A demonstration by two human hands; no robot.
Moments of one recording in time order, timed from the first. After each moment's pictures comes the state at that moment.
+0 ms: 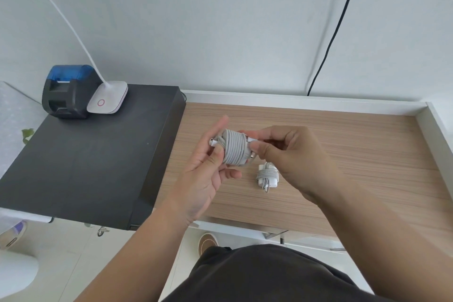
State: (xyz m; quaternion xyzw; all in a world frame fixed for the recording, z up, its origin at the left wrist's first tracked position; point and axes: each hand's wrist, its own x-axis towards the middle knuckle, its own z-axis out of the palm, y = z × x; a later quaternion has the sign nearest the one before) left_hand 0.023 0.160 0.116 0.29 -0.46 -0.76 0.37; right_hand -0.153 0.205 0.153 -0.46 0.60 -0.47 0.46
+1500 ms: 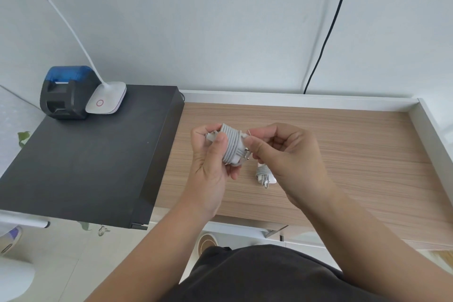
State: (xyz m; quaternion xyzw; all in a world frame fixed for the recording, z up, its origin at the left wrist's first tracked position) left_hand 0.007 0.177 0.129 0.34 -0.49 -0.67 0.45; right_hand -0.126 0.219 0.158 -0.36 0.58 -0.59 0.44
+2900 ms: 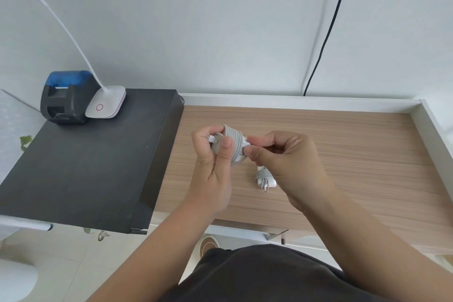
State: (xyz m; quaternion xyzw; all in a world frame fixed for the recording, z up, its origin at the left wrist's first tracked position) left_hand -0.001 0.179 0.137 0.40 -0.67 -0.47 0.40; right_hand -0.135 0.214 0.153 -0.33 0.61 -0.56 0.46
